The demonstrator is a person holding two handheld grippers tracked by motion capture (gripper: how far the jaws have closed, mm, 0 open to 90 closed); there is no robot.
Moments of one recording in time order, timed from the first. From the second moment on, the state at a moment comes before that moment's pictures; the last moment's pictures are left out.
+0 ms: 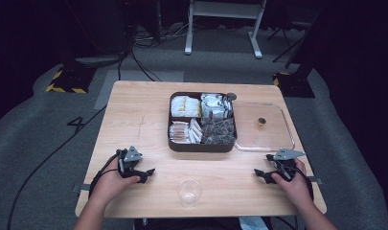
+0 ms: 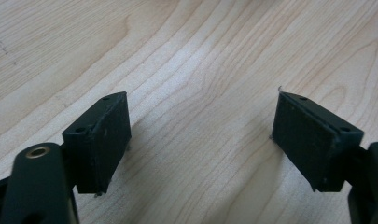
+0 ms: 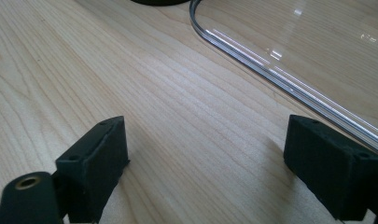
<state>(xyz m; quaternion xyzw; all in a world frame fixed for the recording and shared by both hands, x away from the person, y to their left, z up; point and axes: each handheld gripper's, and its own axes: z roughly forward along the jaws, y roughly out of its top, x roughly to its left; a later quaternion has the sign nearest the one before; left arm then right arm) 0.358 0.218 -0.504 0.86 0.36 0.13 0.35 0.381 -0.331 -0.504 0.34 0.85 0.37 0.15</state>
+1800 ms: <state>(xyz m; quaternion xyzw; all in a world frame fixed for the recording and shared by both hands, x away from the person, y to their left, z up) 0.477 0.142 -0.379 0.84 0.32 0.16 0.40 0.380 -0.332 -0.504 0.34 0.85 0.37 0.15</state>
